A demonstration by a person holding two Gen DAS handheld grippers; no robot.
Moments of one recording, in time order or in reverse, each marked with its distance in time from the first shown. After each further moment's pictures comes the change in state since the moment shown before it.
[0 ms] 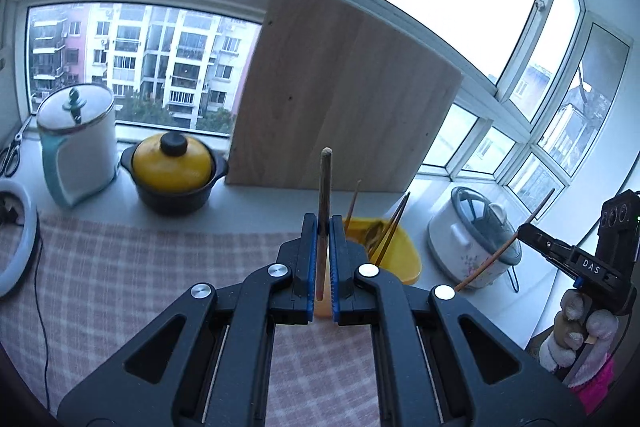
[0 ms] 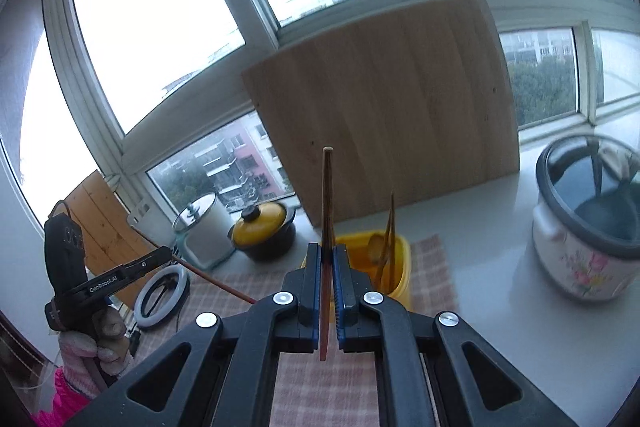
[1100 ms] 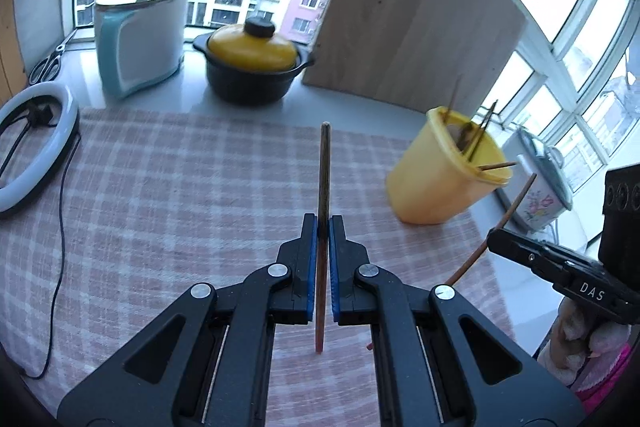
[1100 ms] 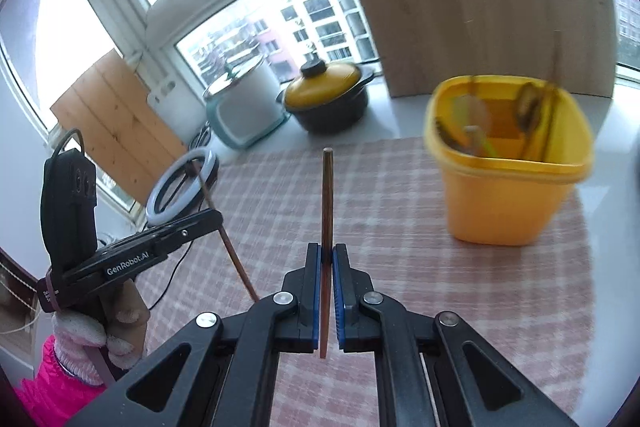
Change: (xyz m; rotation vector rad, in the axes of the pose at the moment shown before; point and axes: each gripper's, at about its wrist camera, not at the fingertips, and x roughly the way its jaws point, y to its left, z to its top) left arm 0.003 0.085 -0.097 -0.080 0.208 0.138; right arm 0.115 0.086 -0.116 -0.085 0.363 0.124
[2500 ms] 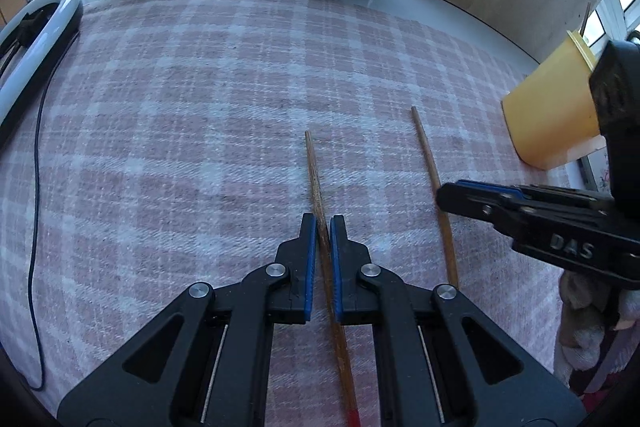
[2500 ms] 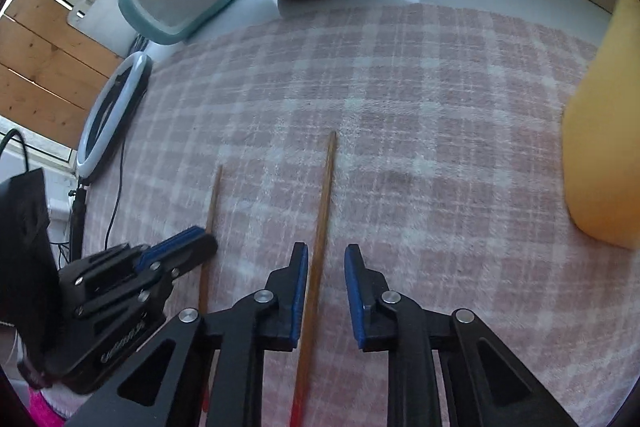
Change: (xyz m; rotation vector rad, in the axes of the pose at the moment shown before) left arm 0.110 0.082 -0.035 -0.068 0.296 0.154; right arm 0.205 0.011 0.003 0.011 0.457 -0.086
